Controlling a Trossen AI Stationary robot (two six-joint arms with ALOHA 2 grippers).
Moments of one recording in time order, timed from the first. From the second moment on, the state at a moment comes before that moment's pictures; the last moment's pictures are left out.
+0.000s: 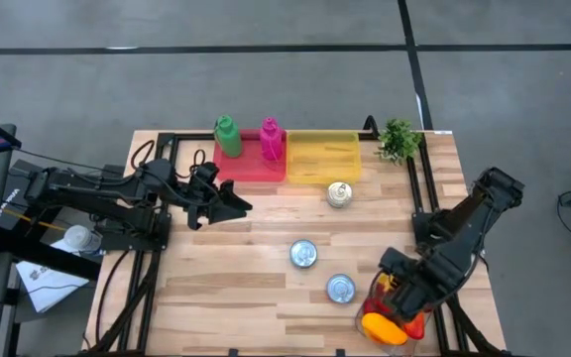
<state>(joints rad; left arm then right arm) -0.04 0.94 0.76 0.31 0.21 -0.79 0.84 1.52 1.40 -1.47 0.06 1.50</state>
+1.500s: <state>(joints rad) -0.04 0.94 0.76 0.31 0.21 -0.71 0.98 1.52 1.29 -1.36 0.05 1.81</state>
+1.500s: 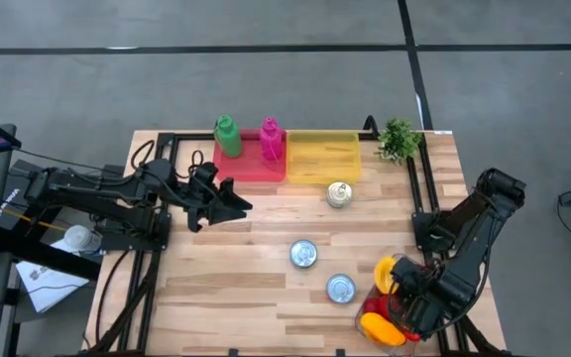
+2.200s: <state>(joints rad) -0.17 1.24 0.76 0.30 0.14 -0.36 0.95 1.52 1.43 -1.31 0.11 1.77</state>
